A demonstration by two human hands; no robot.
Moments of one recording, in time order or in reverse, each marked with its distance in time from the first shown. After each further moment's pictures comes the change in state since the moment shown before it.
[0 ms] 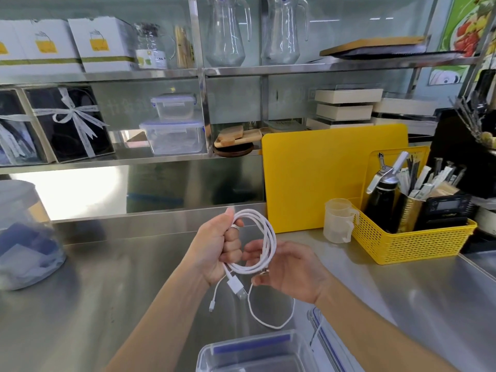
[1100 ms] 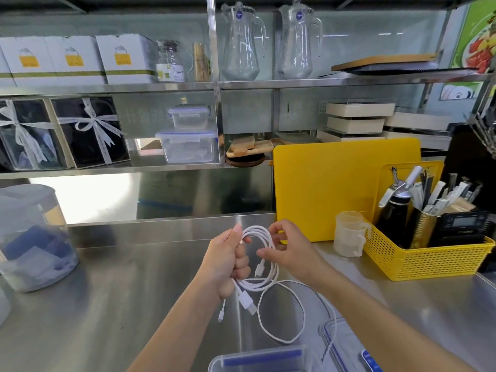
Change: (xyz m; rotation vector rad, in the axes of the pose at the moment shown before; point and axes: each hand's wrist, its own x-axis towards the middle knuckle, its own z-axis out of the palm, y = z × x) left_hand 0.001 -0.009 -0.012 0.197 0.113 0.093; right_hand 0.026 -0.020 0.029 -1.138 0.623 -0.125
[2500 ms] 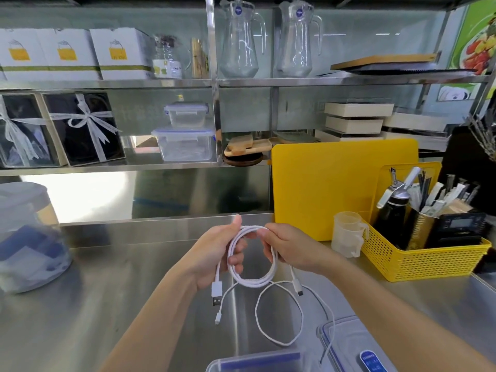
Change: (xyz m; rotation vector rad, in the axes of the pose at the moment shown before) left_hand 0.010 0.022 -0.019 0.196 -0.317 -0.030; right_hand 0.018 -0.016 -0.011 -0.202 -0.267 -0.056
